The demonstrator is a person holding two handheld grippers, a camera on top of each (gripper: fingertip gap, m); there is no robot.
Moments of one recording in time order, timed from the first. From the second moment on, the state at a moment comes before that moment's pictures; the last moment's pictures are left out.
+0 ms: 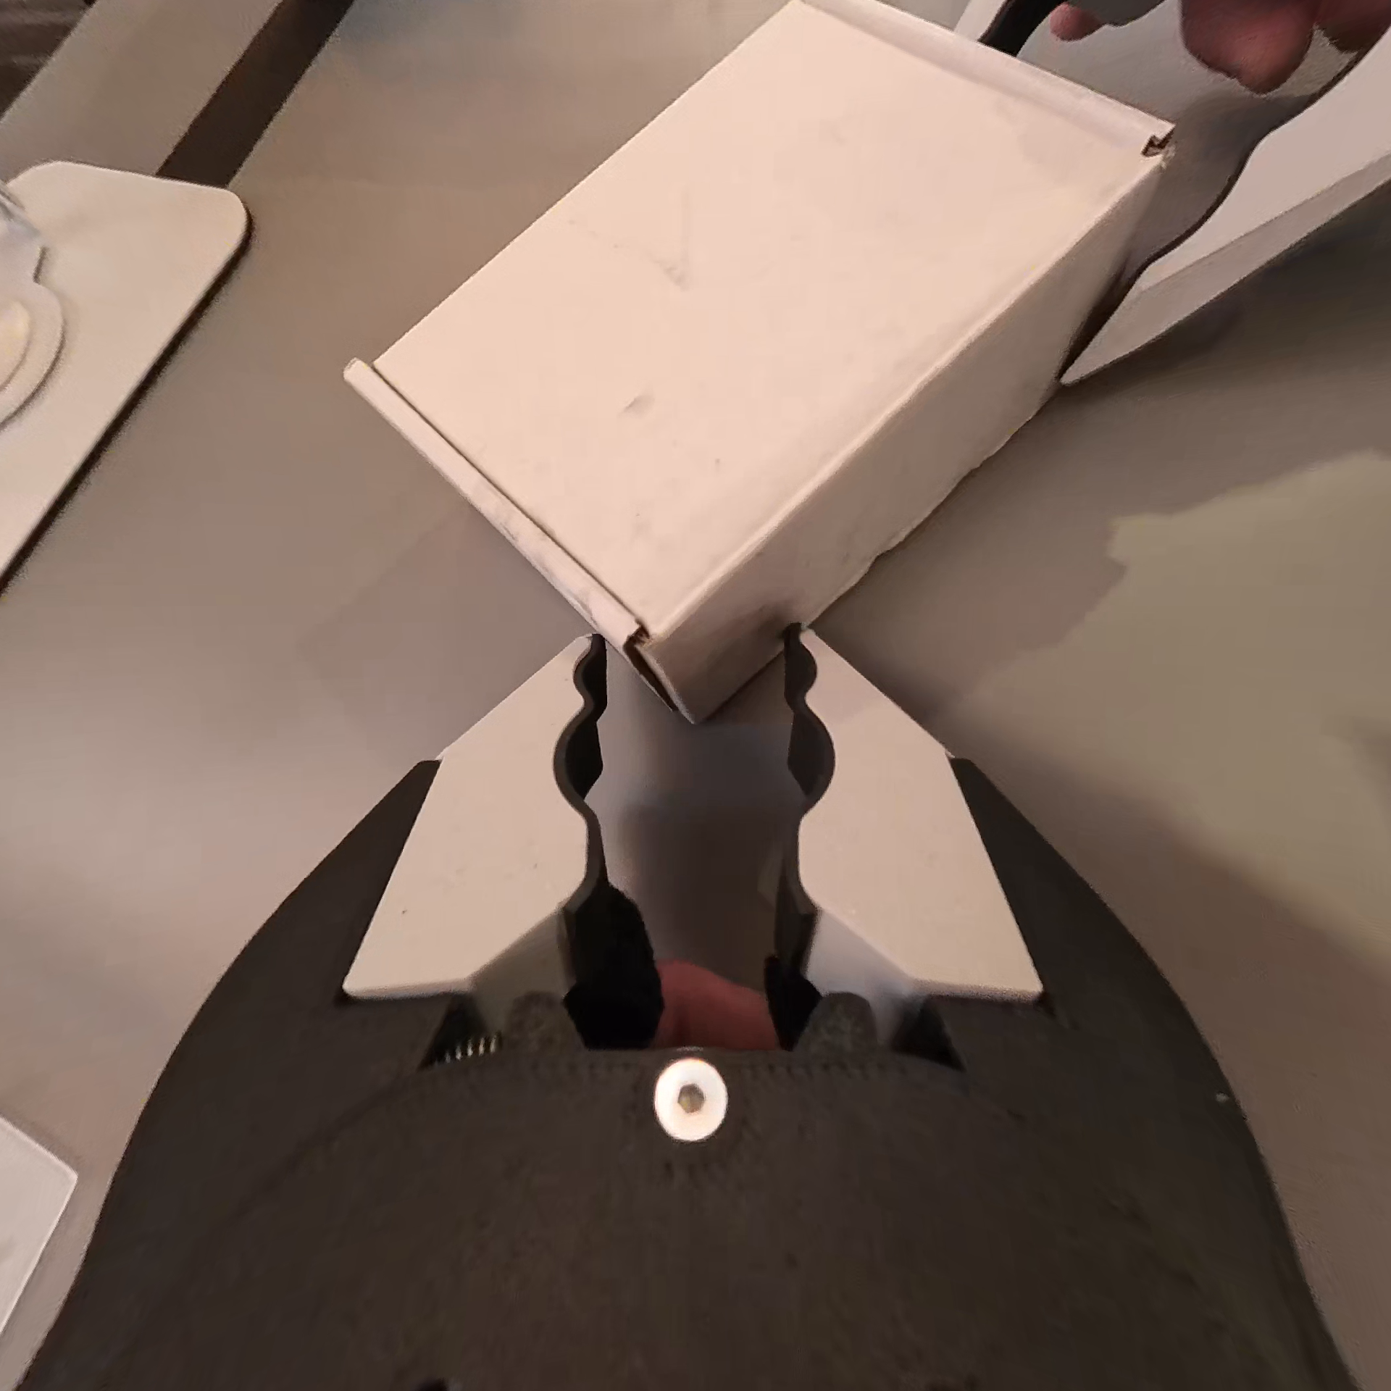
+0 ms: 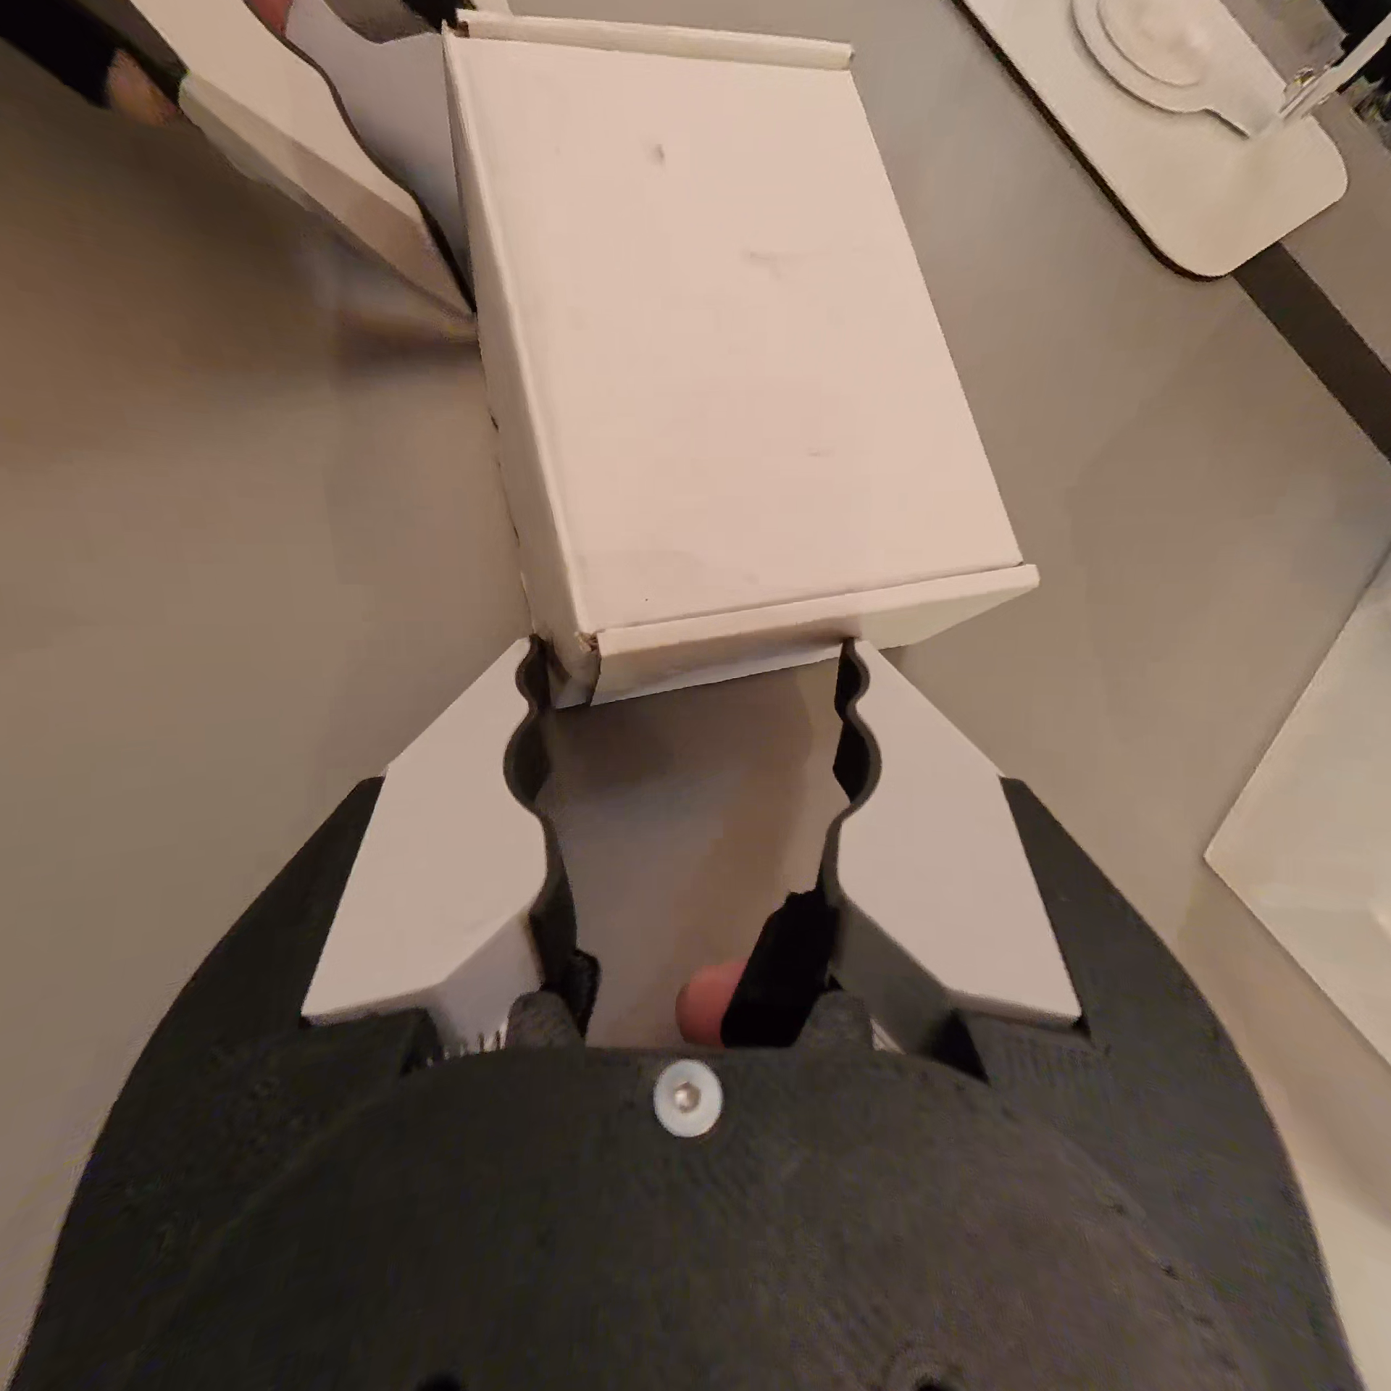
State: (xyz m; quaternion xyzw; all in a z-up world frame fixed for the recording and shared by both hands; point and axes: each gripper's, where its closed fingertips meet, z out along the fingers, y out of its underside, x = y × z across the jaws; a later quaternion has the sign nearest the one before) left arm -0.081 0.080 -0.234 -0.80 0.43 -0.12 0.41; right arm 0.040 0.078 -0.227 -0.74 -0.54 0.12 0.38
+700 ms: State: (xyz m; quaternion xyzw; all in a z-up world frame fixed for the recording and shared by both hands) left arm -0.076 0.079 -0.236 -0.81 0.41 -0.07 0.41; right arm 0.054 0.092 -0.184 -0.71 -0.62 0.07 0.33
